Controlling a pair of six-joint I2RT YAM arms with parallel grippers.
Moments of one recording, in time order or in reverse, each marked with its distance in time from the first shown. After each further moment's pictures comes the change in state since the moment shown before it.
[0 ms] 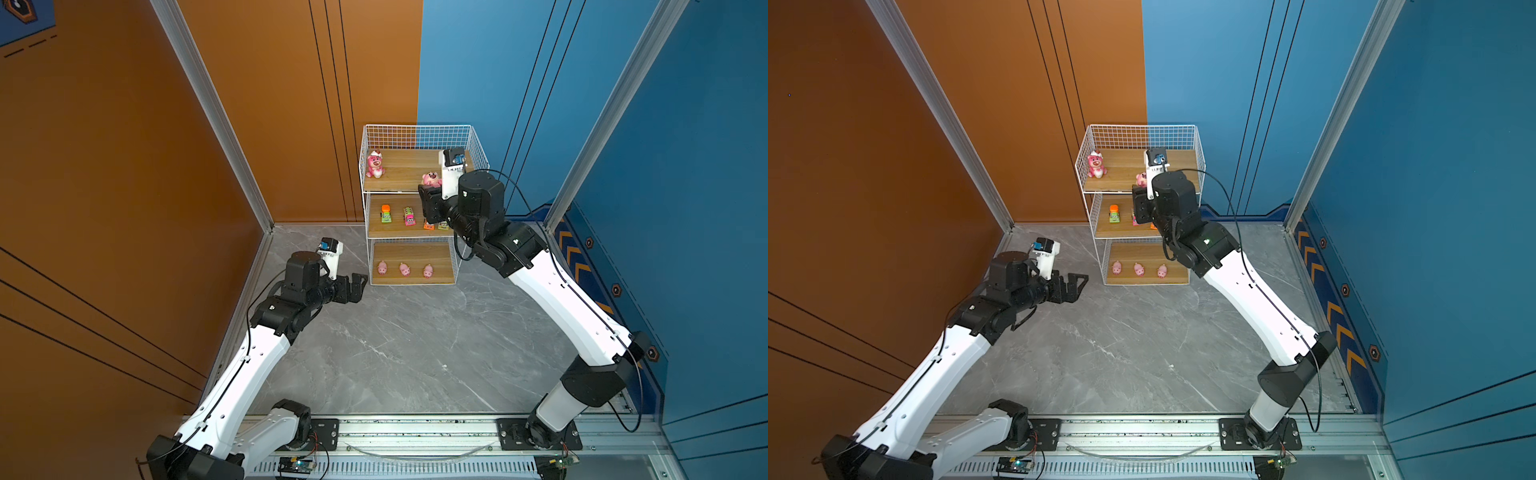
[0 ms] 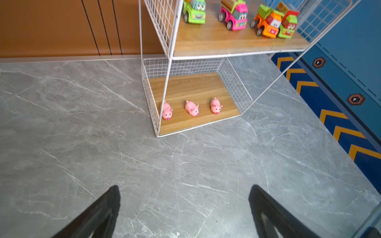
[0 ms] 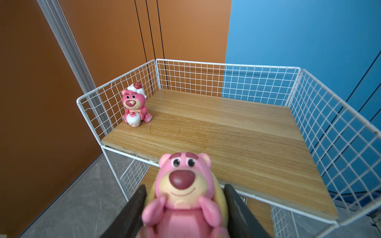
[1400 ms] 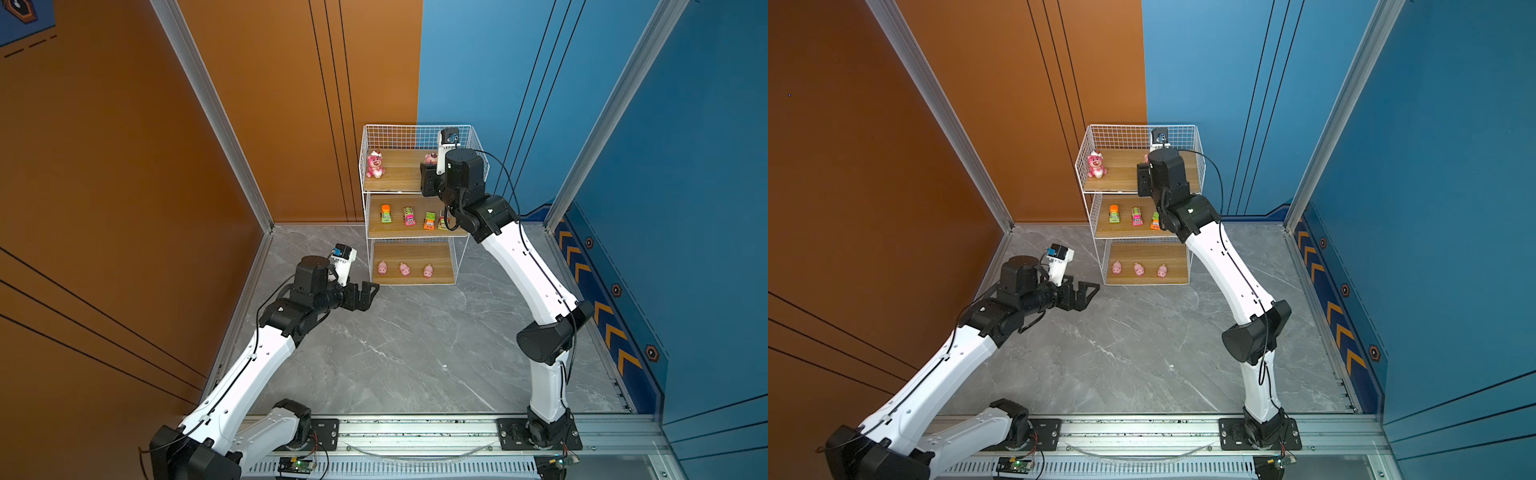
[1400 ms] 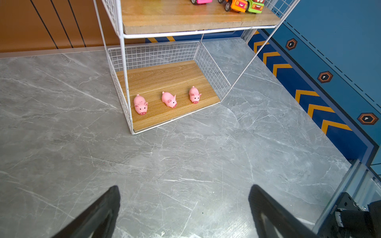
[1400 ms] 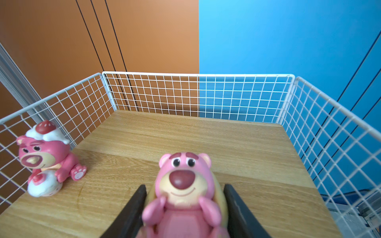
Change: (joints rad) left arm -0.051 0.014 -0.031 0.048 0.077 0.014; right arm -0.123 0.338 0.391 -0.058 0.019 0.021
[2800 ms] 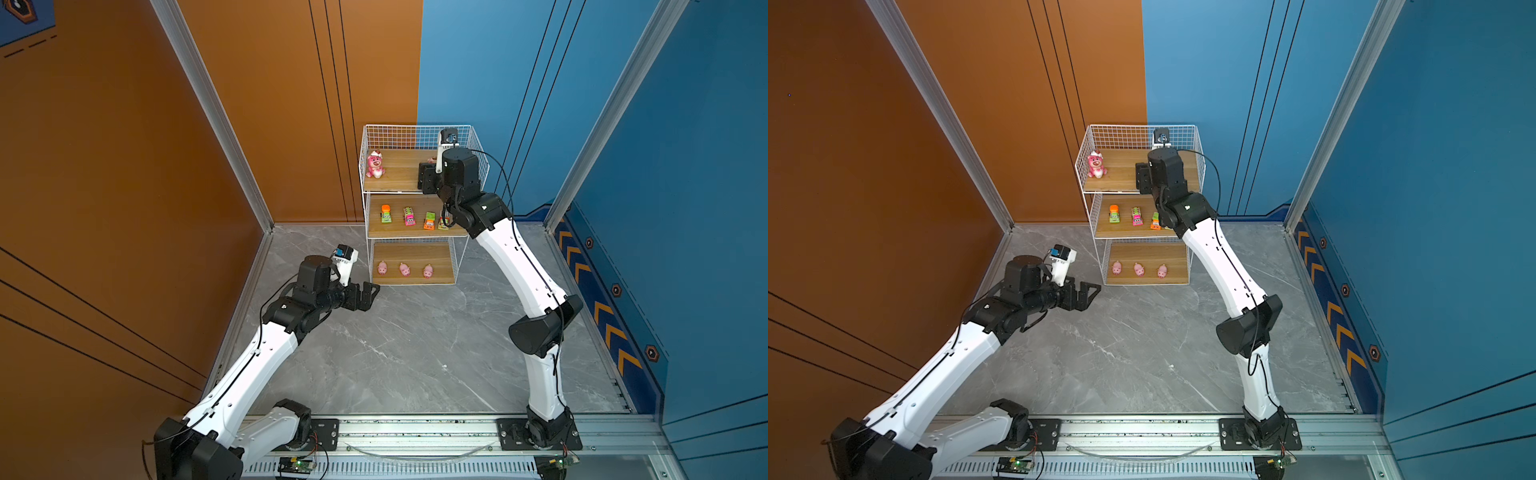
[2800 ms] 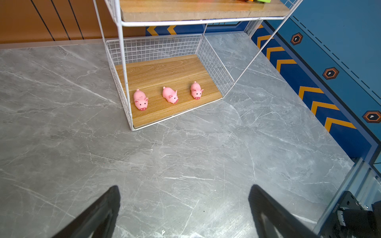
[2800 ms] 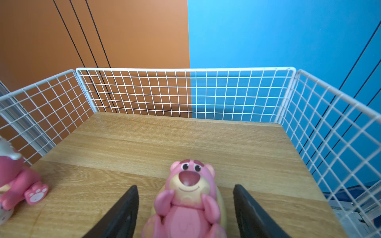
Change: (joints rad) left arm 0.000 0.028 -0.002 0.000 -0.001 0.000; right arm -0.029 0.074 0.074 -0.008 0.014 0.010
